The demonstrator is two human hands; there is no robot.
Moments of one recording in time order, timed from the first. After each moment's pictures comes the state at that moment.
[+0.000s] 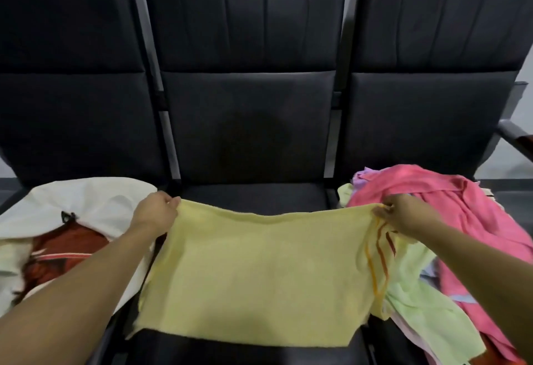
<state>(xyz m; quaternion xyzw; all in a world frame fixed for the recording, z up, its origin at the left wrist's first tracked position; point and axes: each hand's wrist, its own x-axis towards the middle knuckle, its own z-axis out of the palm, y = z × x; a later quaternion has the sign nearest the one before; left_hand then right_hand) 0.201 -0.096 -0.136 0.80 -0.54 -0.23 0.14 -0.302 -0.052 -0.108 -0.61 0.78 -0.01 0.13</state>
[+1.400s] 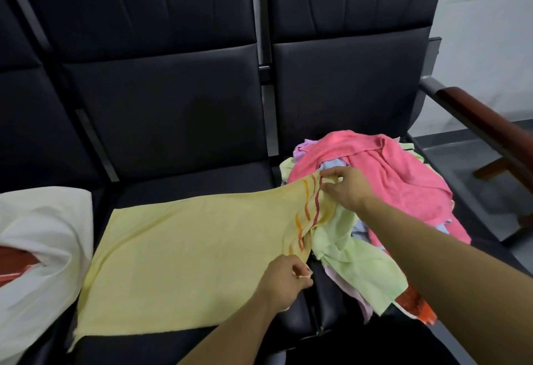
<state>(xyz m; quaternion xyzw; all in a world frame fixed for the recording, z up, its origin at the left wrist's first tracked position) -0.131 0.062 -0.234 0.55 -0.67 -0.49 0.09 -0.330 -0.017 -0.115 -0.49 0.77 -0.28 0.30</state>
